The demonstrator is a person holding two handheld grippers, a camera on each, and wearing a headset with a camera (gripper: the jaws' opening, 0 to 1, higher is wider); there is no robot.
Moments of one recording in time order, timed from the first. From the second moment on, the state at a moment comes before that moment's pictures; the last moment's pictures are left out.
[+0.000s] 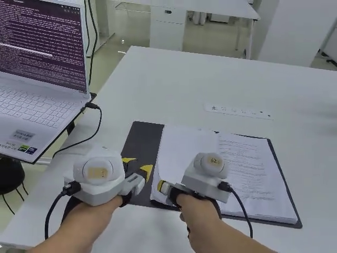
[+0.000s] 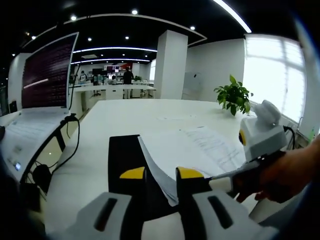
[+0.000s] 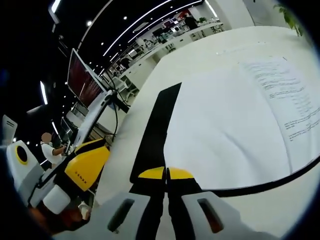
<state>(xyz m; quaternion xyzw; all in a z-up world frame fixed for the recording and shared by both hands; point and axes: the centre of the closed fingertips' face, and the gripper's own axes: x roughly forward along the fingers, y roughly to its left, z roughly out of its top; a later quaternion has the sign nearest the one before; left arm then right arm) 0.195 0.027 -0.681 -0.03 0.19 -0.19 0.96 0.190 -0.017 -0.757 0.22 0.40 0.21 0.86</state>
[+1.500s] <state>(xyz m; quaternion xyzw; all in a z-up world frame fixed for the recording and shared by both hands) 0.198 -0.029 -0.790 0.04 0.28 -0.18 0.94 0.235 -0.170 -0.765 0.18 0.28 0.17 0.93</state>
